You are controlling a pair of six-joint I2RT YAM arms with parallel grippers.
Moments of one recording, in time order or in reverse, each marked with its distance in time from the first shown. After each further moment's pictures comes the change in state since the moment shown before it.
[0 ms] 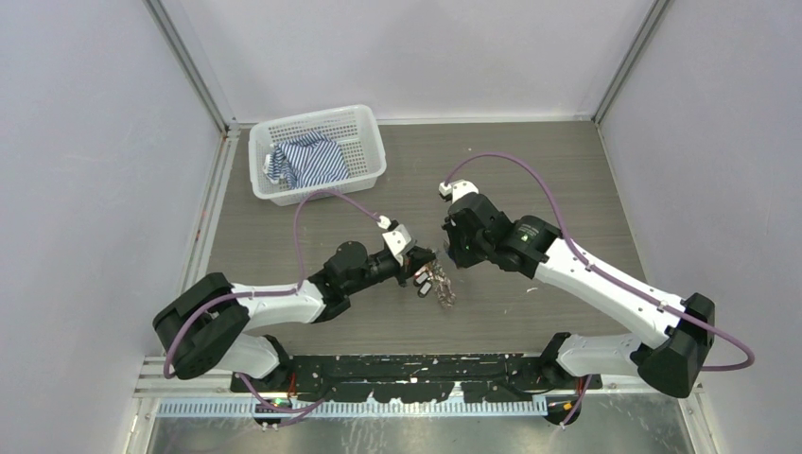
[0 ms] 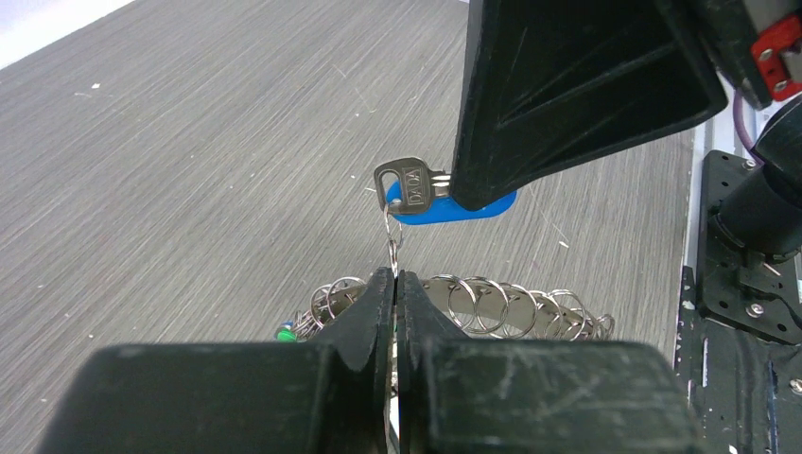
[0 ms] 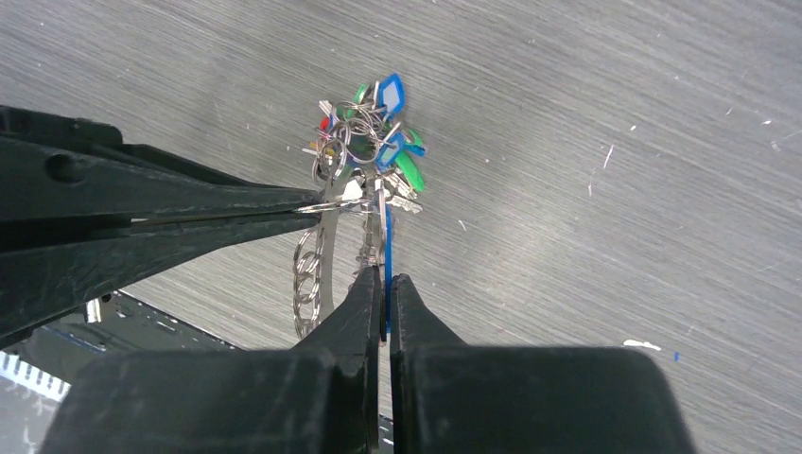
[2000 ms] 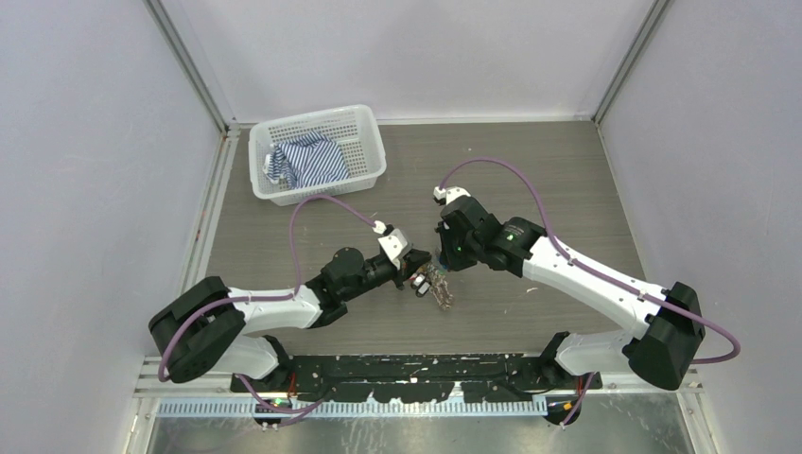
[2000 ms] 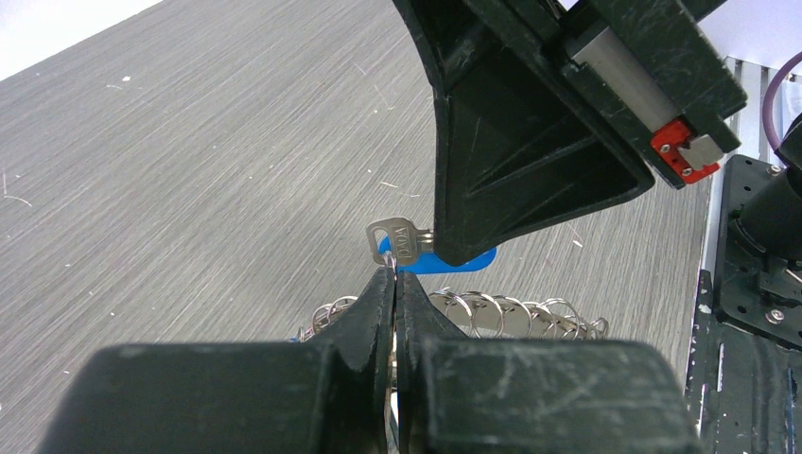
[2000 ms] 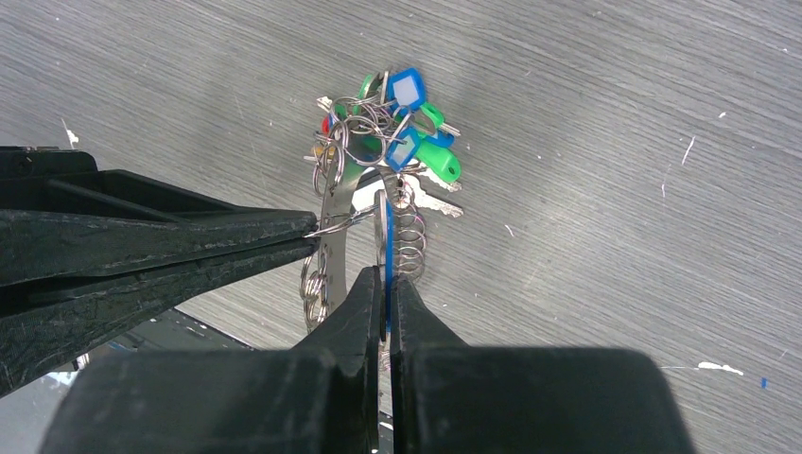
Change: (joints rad) left arm -0.018 -0.035 -0.049 0.029 -0.079 0.010; right arm -0.018 0.067 -0.068 0.094 -0.087 0.078
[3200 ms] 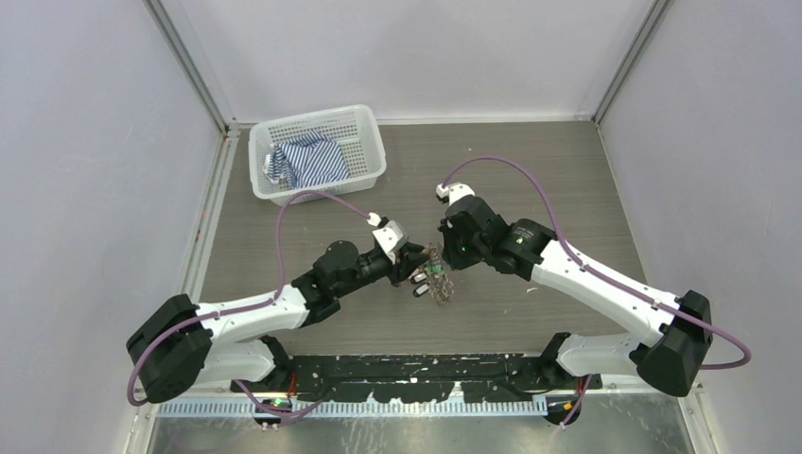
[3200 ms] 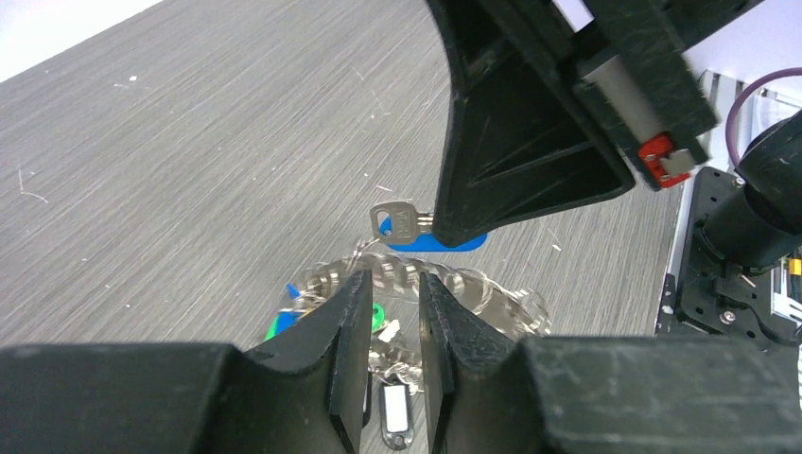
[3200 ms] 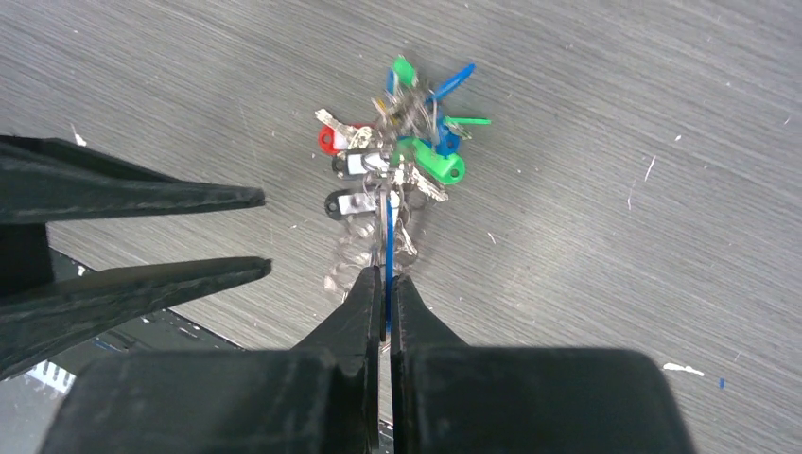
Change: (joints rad) left arm 0.006 -0.157 0.048 -0.228 0.005 -0.033; right arm 0.019 -0.044 0.011 -0.013 0.034 -0.032
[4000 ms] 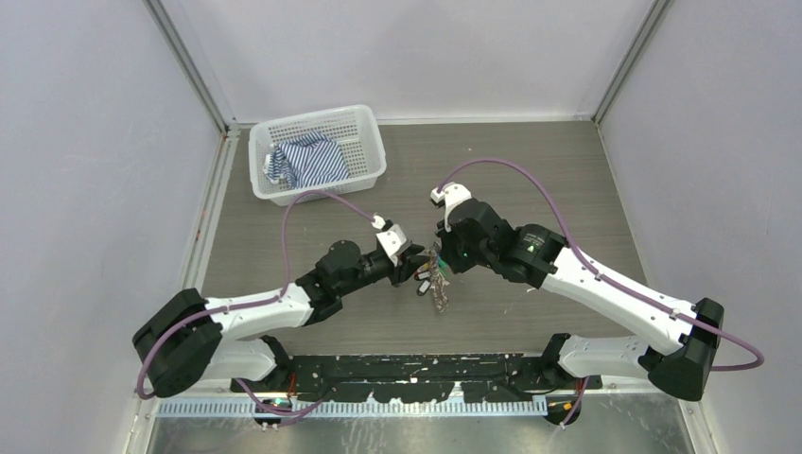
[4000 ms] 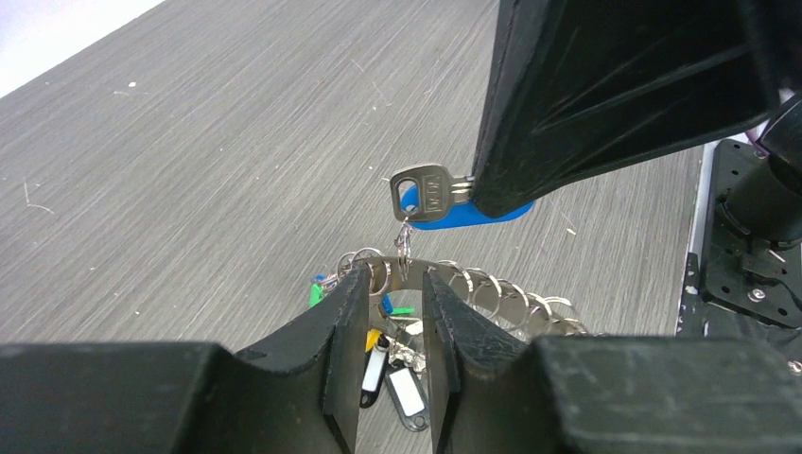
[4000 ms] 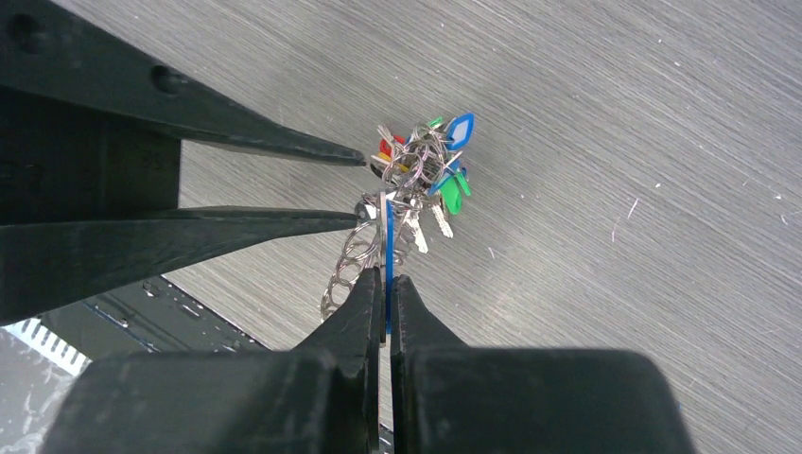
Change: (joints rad) left arm 0.014 0.050 0.003 0.026 0.037 0.068; right arm 0.082 -0.064 0.051 -0.023 0.041 -0.093
